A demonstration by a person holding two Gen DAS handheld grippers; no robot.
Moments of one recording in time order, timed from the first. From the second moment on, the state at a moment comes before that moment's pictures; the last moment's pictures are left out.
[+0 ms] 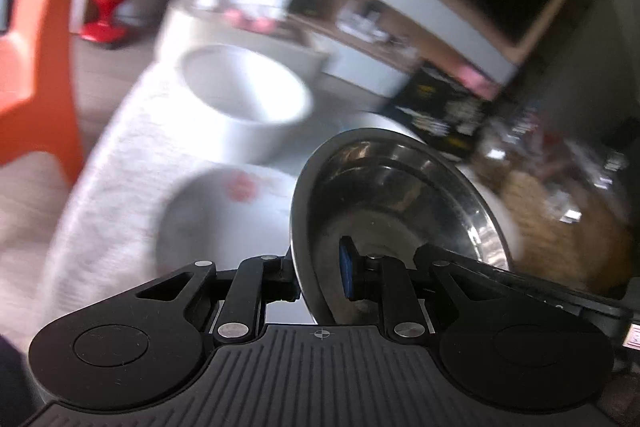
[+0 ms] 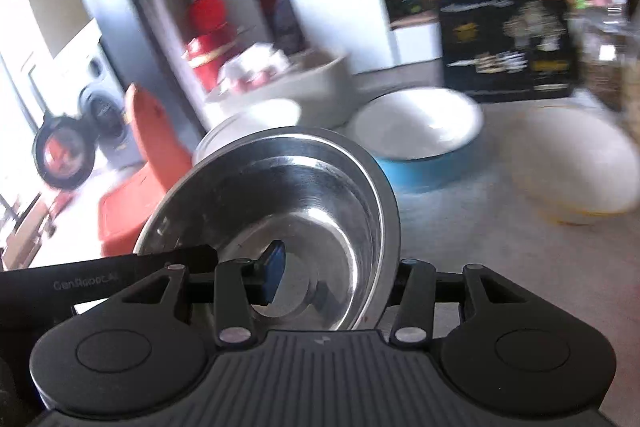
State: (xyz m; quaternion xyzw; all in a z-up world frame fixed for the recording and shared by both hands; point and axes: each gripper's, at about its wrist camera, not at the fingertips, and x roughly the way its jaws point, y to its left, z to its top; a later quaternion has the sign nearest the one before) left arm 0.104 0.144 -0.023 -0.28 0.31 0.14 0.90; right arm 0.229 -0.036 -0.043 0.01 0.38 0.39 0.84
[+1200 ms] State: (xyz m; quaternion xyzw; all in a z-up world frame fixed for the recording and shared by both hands) left arm 0.104 0.198 -0.051 -0.24 0.33 0.23 0.88; right arm 0.227 0.012 -0.086 -0.07 0.36 0.35 0.86
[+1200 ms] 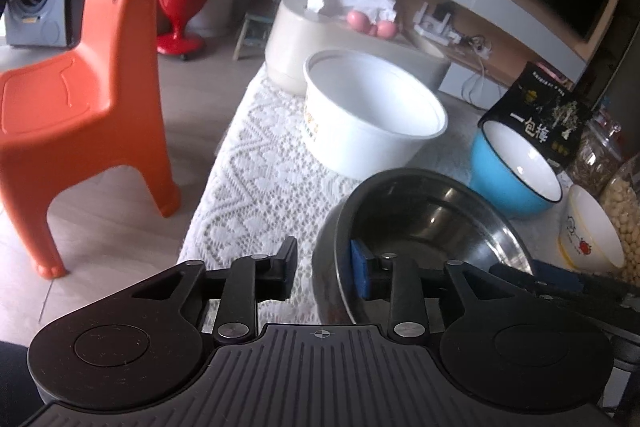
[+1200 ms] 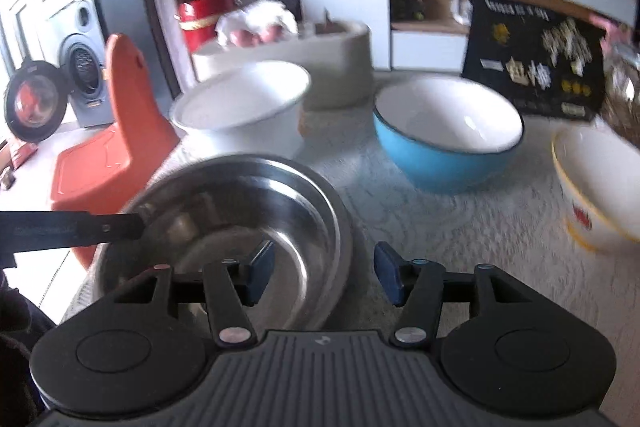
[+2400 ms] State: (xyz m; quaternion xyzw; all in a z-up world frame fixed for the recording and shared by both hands) left arm 0.165 0.190 -0.047 -0.28 0.33 0.21 0.88; right arm 0.286 -0.030 -0.090 -0.01 0.40 0.37 0.84
